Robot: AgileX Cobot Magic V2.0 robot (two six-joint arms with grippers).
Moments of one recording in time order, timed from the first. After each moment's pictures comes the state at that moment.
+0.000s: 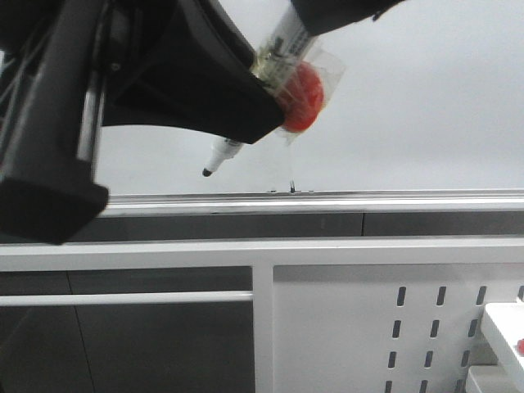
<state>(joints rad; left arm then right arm) -1.09 1.18 -0.78 0.44 0.29 0.16 0.94 0.92 -0.75 0.11 0.37 -0.36</state>
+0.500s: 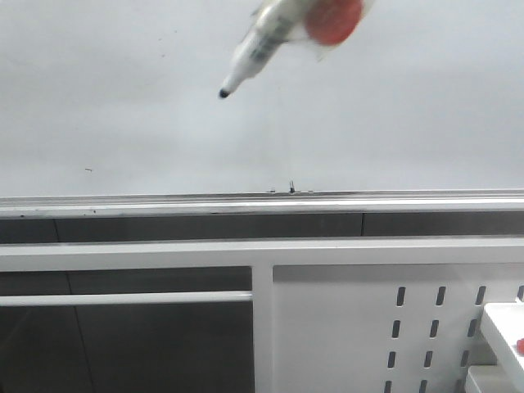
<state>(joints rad) -1.09 0.85 -0.75 0.12 0.26 0.17 0.94 0.77 -0.69 -0.05 0.31 -0.34</state>
